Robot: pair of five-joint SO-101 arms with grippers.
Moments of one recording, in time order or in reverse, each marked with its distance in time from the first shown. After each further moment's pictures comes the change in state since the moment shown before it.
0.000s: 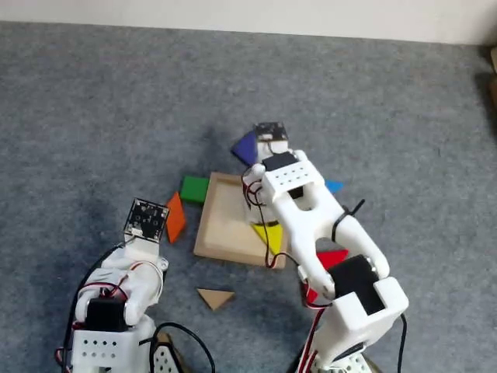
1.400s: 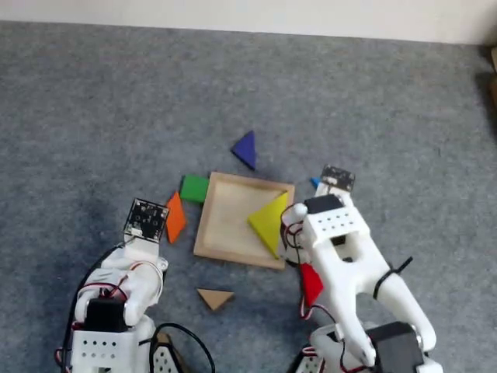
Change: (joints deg) left arm 0.0 0.0 0.0 0.0 0.0; right arm 7.3 -25.3 29.2 2.0 -21.7
